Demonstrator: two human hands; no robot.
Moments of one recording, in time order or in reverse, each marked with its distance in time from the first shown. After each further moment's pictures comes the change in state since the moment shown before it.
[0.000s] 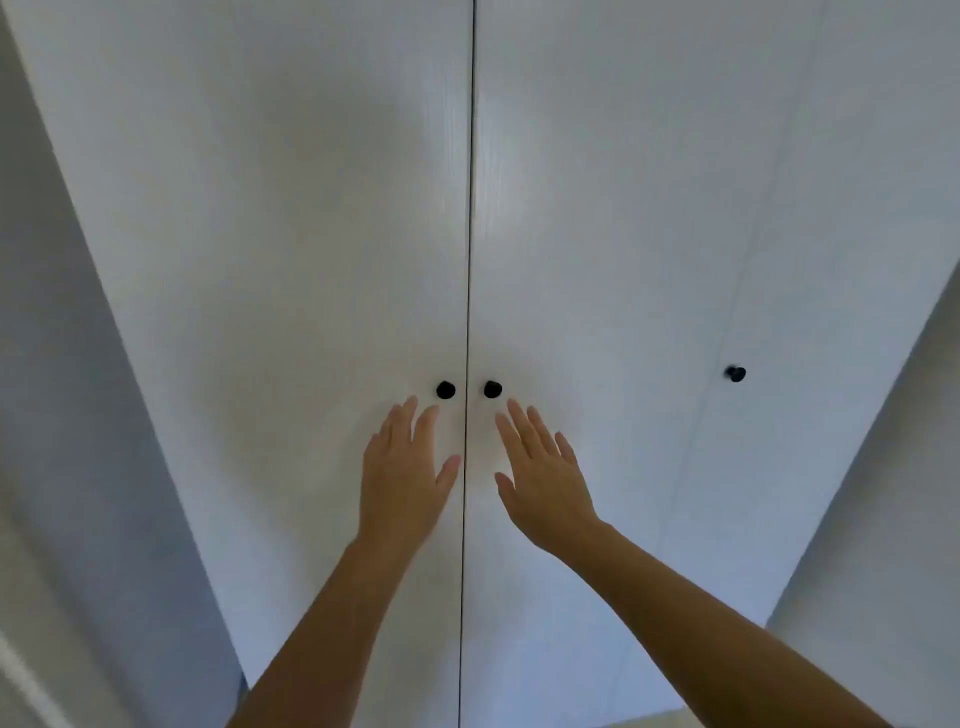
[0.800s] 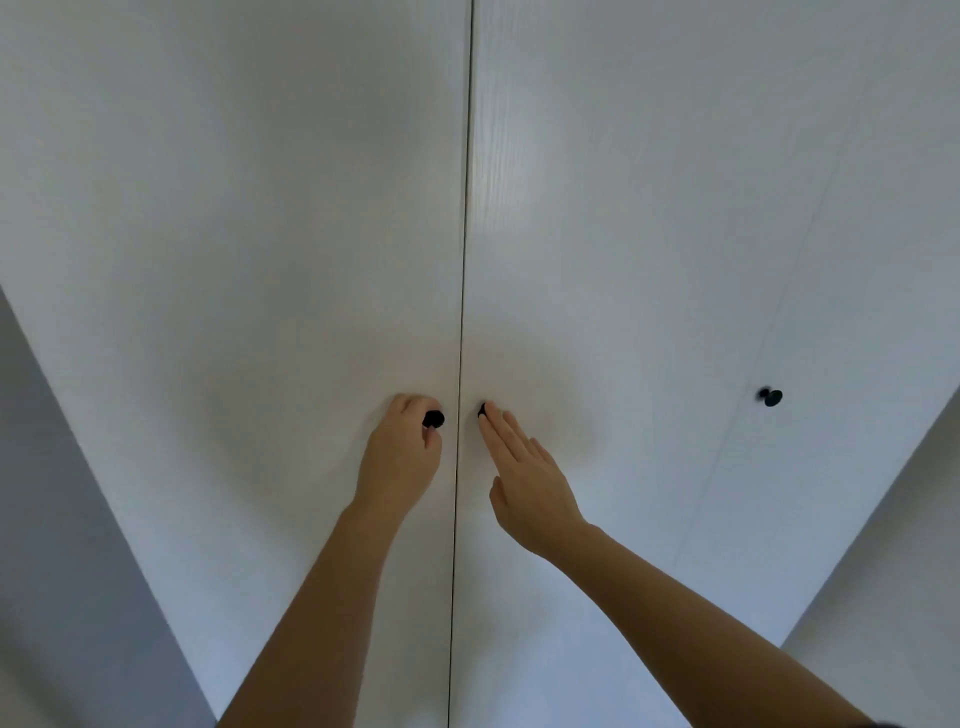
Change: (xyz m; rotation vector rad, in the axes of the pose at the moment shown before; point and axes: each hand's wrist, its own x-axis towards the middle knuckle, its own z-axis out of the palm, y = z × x) left_hand 0.102 -0.016 0.051 -0.411 0.061 -0.044; right_hand 0.070 0.027 0.035 0.186 -0.011 -0.117
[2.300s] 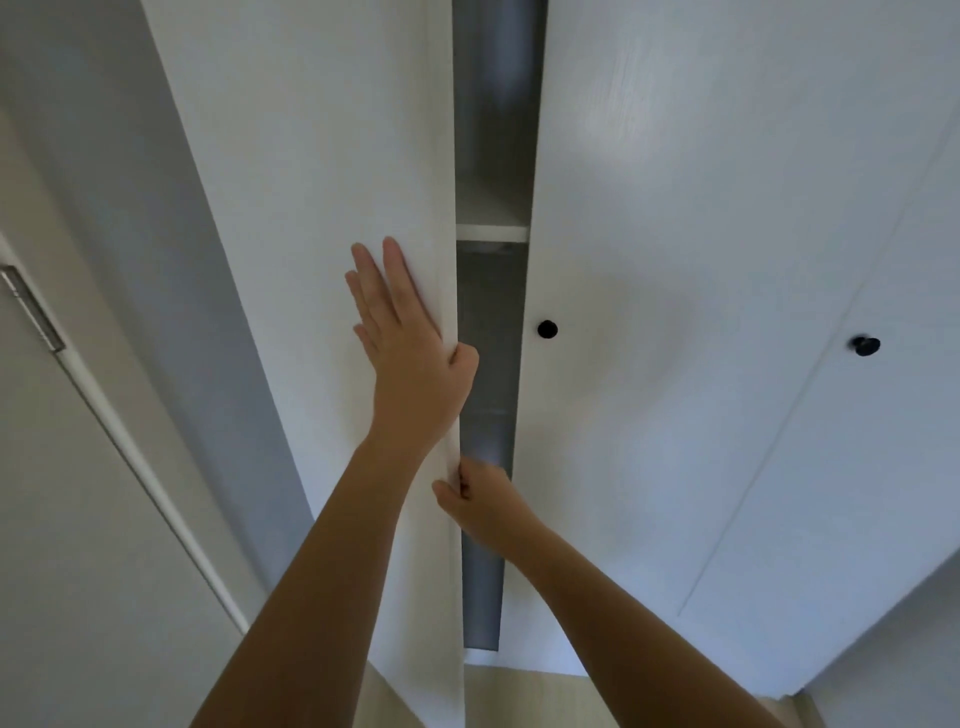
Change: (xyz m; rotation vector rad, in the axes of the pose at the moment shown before) left_hand -0.087 0.087 -0.076 0.212 0.450 -0.060; right_hand -0.083 -0.104 0.027 0.659 -0.351 0.111
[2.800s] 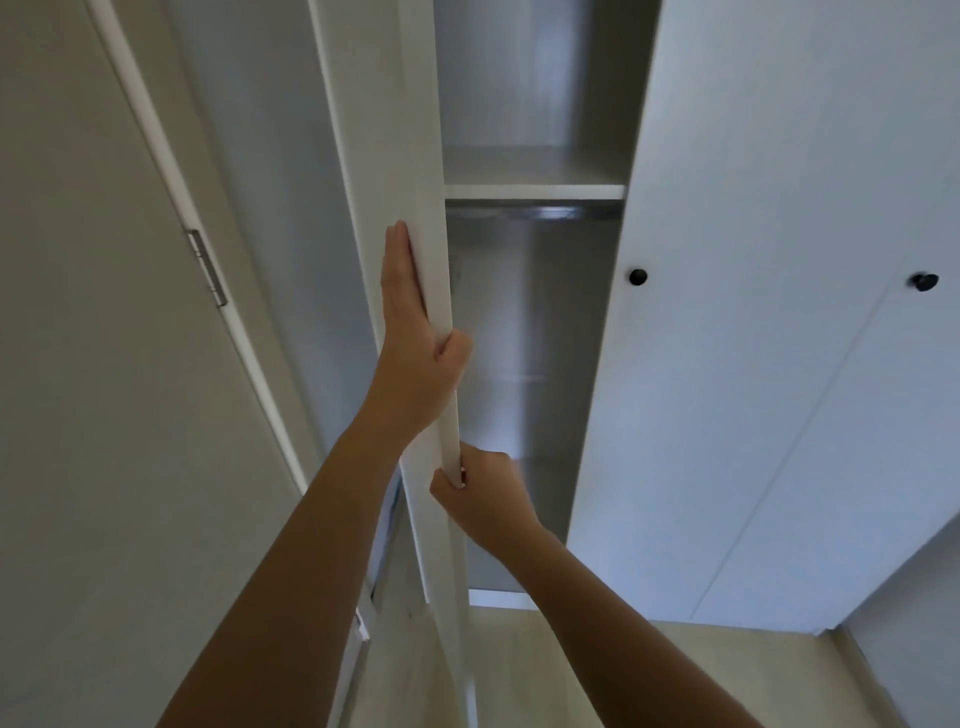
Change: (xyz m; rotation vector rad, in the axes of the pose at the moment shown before) left_hand -0.041 -0.094 -0.165 -0.483 -0.220 0.096; right_hand -0.069 -0.132 0.134 0.037 0.133 0.027
